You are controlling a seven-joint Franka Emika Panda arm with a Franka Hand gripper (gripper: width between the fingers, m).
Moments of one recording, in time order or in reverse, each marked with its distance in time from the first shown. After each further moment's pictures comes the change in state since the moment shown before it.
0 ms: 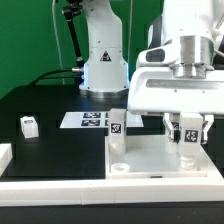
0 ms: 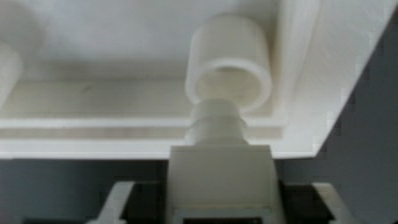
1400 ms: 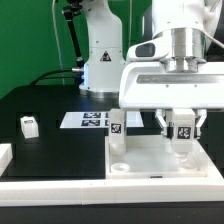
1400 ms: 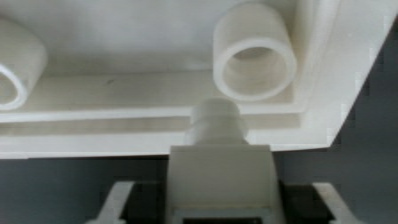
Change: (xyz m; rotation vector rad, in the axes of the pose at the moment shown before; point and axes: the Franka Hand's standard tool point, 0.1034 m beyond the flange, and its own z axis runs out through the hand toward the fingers) arm 0.001 0.011 0.001 0.035 -0.081 0.005
